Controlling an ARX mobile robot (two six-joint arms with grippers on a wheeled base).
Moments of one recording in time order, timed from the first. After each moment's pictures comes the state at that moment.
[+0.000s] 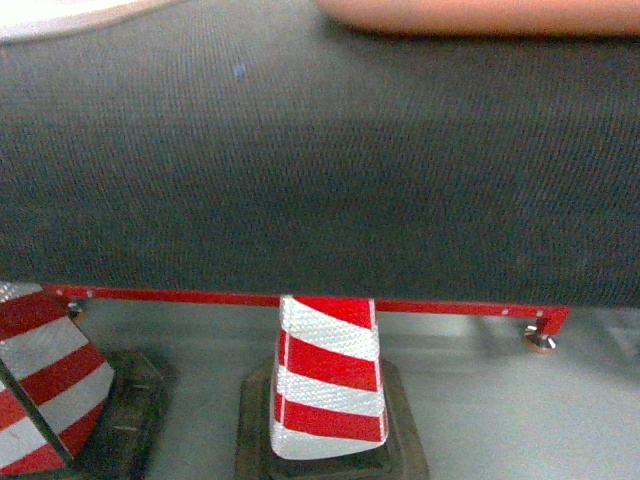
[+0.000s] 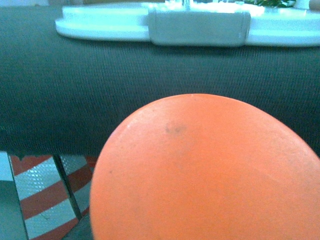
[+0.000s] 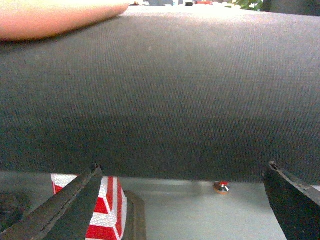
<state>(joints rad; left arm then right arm) 0.00 0.01 0.01 -0.01 0.00 0.00 0.00 0.00 0.01 -0.01 0.00 0.00</state>
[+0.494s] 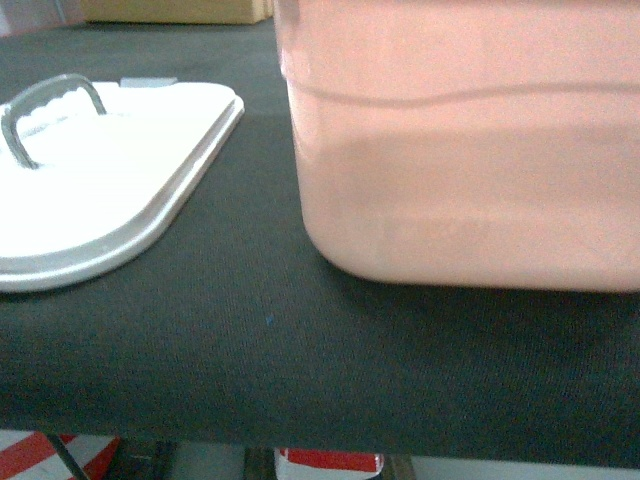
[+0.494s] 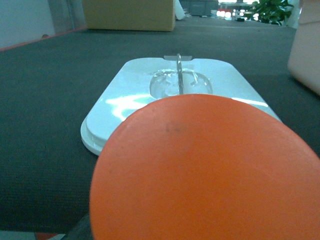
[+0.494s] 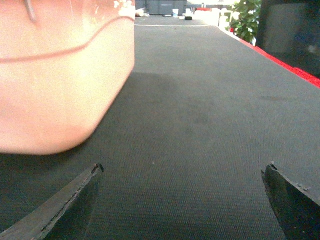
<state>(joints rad) 0.00 0.01 0.01 -0.01 0.00 0.00 0.00 0.00 0.01 0.00 0.00 0.00</state>
